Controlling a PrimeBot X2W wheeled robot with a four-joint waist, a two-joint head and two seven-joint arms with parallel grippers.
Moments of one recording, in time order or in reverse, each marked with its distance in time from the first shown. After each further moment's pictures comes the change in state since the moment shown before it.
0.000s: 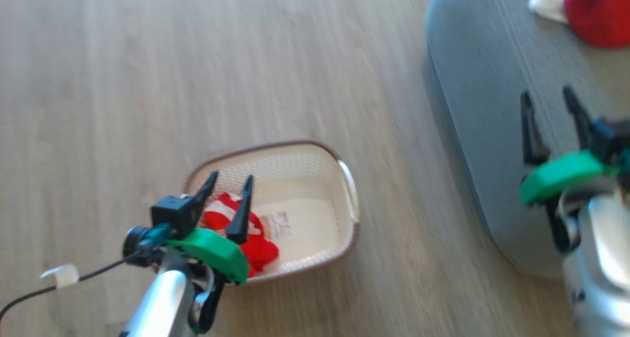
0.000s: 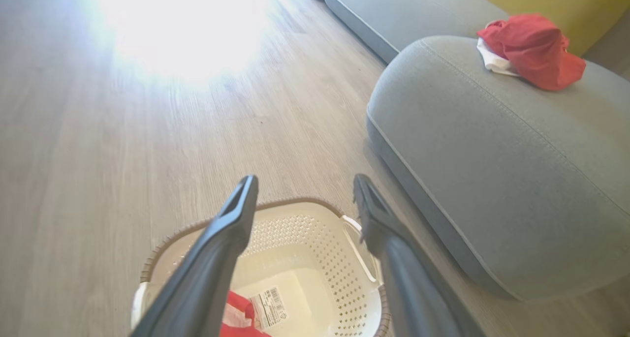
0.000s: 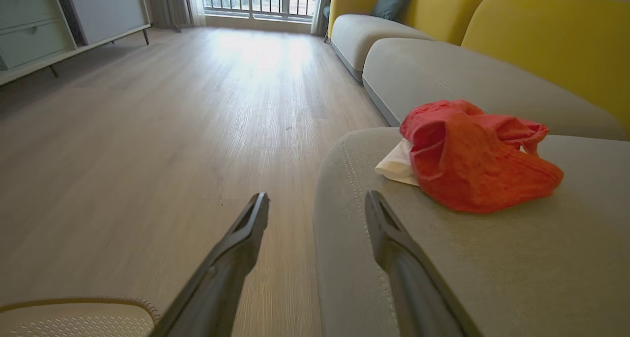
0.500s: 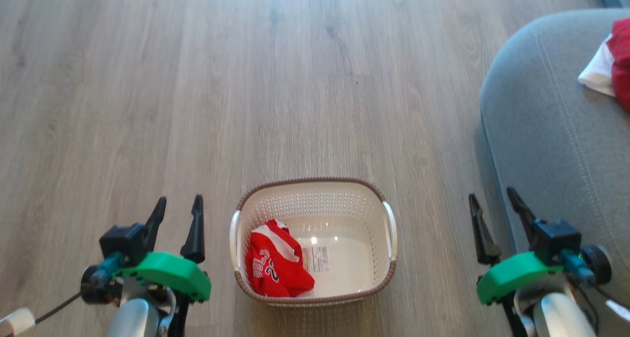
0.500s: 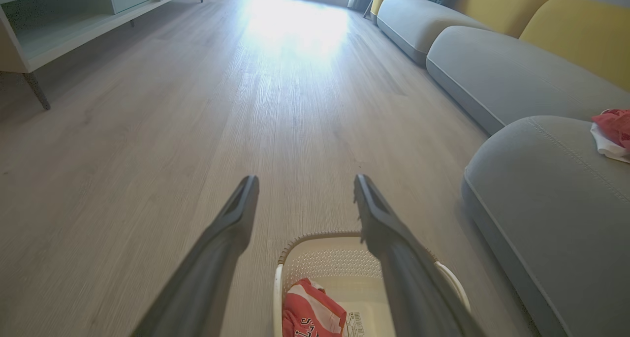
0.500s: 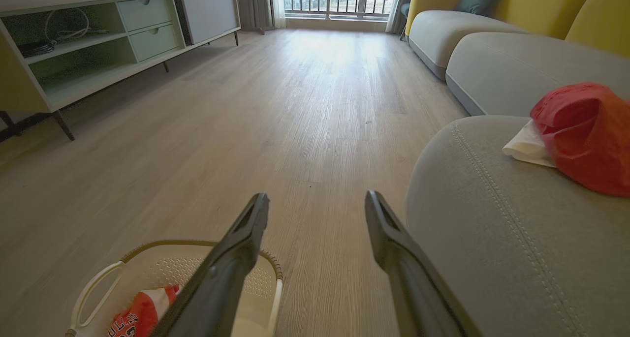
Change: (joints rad) left arm 0.120 -0.022 0.249 -0.029 0.067 -0.026 0.000; right arm 0.377 0.140 0.015 -0.208 -0.089 0.000 0.000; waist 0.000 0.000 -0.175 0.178
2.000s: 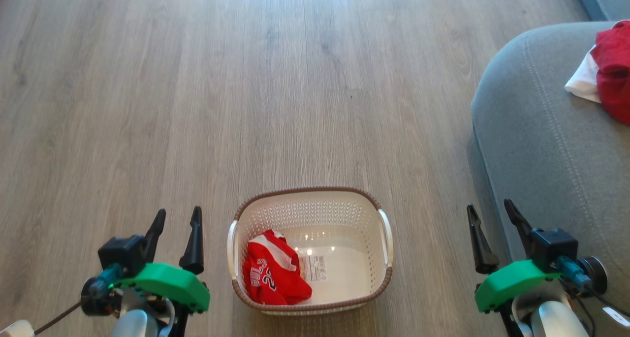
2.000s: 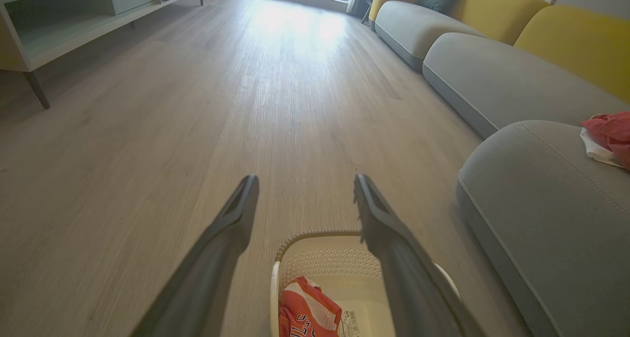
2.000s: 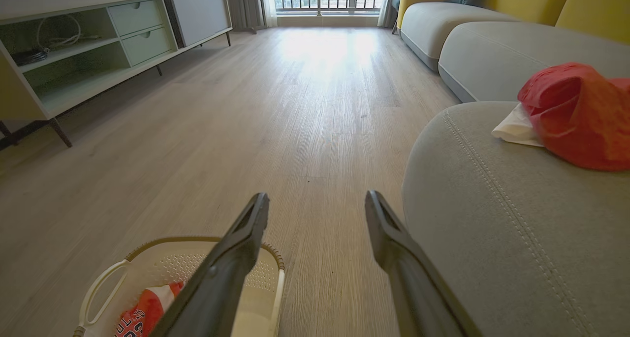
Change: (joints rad) left arm 0.042 -0.019 0.048 0.006 0.018 -0.027 0.000; right arm 0.026 0.019 -0.005 0.039 0.016 0.000 0.000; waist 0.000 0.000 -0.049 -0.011
